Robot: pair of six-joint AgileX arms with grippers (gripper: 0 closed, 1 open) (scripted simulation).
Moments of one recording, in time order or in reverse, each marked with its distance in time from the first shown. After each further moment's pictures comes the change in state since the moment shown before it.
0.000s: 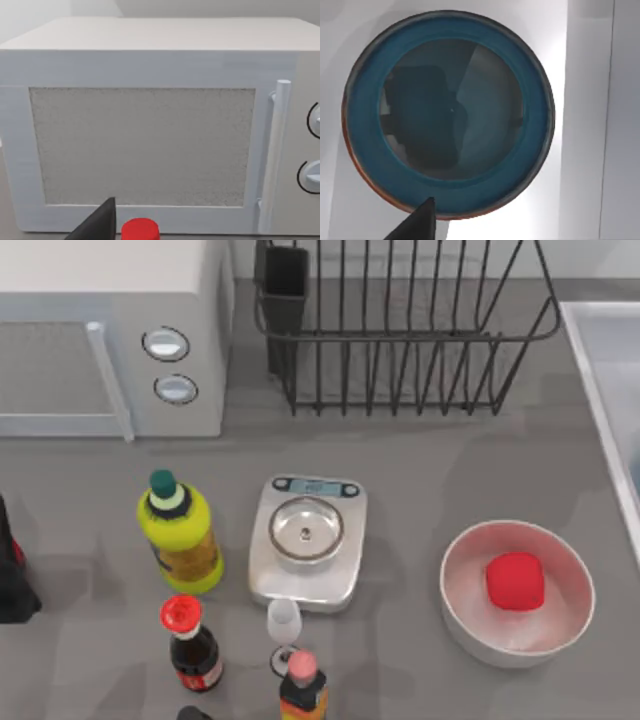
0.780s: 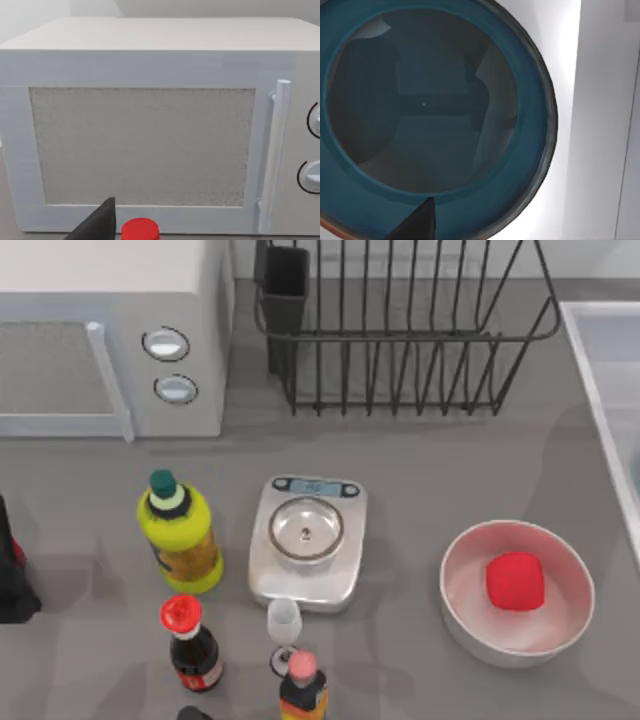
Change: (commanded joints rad) left arm 0.000 0.000 0.000 0.000 0.000 0.000; right arm -0.032 0.251 0.209 -0.099 -0.003 -0.030
